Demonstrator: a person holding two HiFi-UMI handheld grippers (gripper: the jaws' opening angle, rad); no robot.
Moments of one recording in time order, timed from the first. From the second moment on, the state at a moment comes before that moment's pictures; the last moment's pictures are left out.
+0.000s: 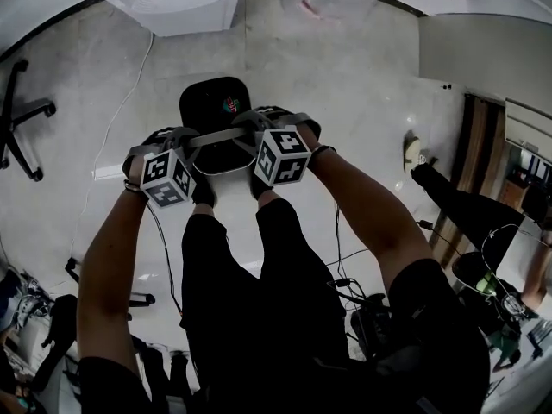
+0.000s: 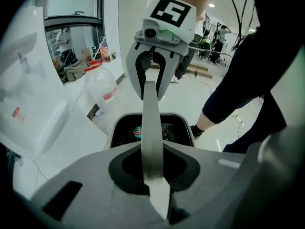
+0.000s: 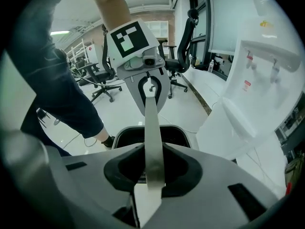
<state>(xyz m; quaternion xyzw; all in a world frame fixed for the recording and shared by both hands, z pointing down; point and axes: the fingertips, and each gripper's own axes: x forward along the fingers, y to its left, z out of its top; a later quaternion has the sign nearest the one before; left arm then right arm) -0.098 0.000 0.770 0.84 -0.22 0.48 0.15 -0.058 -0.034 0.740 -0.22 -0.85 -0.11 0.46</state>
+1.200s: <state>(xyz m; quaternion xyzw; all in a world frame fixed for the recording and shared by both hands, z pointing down) -0.125 -0.009 0.920 0.81 -0.22 0.51 0.18 -0.077 -0.043 0.893 -0.21 -0.84 -0.10 0.50</state>
